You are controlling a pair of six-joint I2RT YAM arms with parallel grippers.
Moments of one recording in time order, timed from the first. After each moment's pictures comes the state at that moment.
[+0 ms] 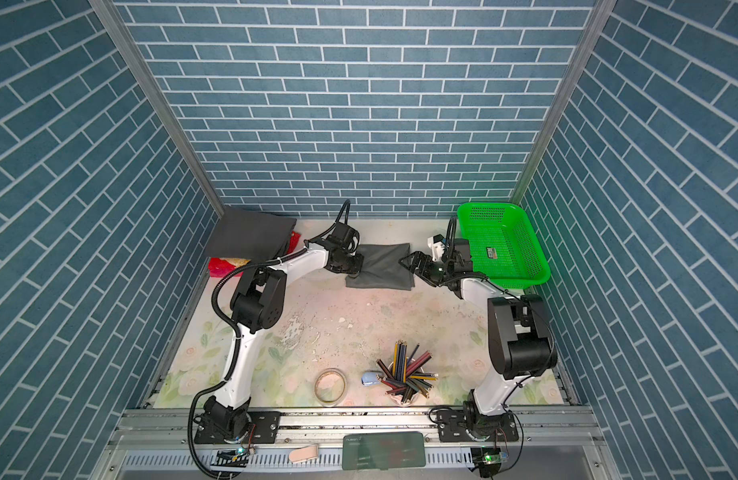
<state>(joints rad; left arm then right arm) -0.50 2.34 1.85 -0.55 0.17 -0.29 0.18 1.68 0.95 0.08 -0.75 0.62</state>
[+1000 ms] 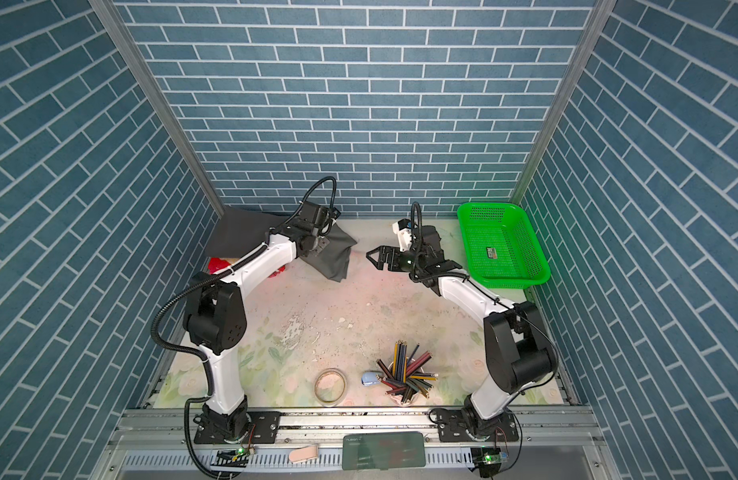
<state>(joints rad) -0.40 1.98 1.70 -0.54 -0.42 0.48 0.47 1.63 1.14 0.00 -0.54 0.49</state>
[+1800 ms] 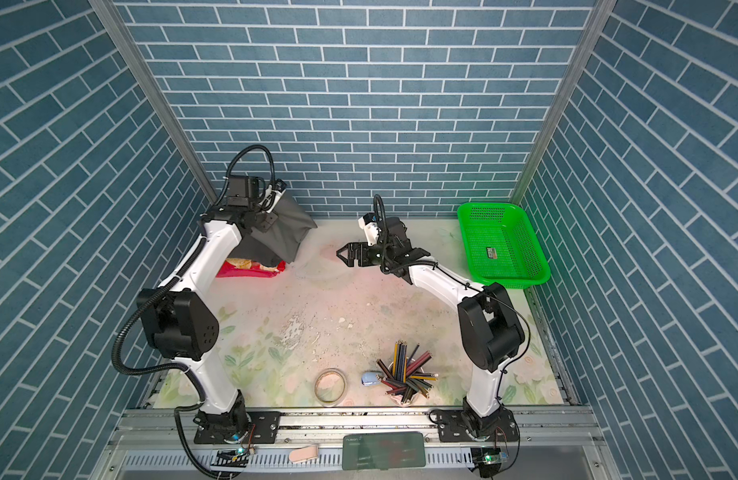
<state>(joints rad) -0.07 1.85 1.82 -0.61 -0.17 0.64 0.62 1.82 1.39 -0.08 -0.48 0.45</state>
